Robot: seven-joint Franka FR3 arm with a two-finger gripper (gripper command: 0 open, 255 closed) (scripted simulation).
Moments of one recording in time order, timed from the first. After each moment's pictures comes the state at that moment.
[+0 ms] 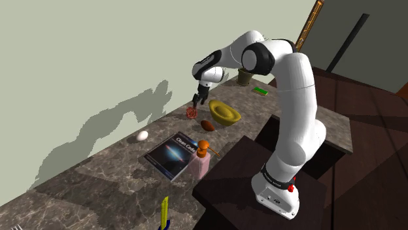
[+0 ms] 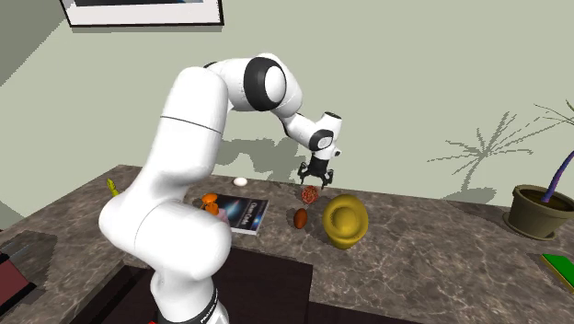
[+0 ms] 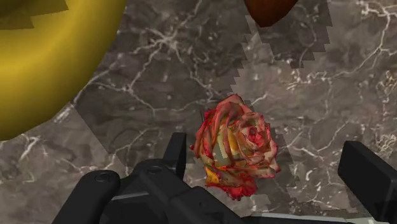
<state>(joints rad) -0.16 0.61 -0.21 -1.79 0.41 2.29 -0.67</state>
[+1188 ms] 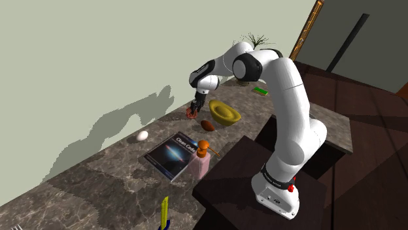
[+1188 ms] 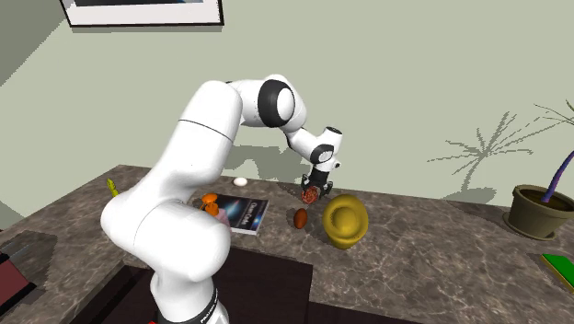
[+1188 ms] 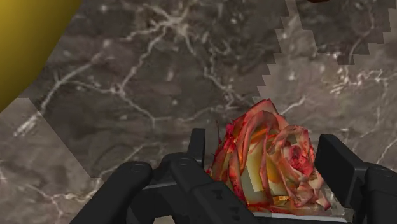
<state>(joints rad) -0.19 0.78 -0.18 -1.67 0.44 2.32 -0.71</state>
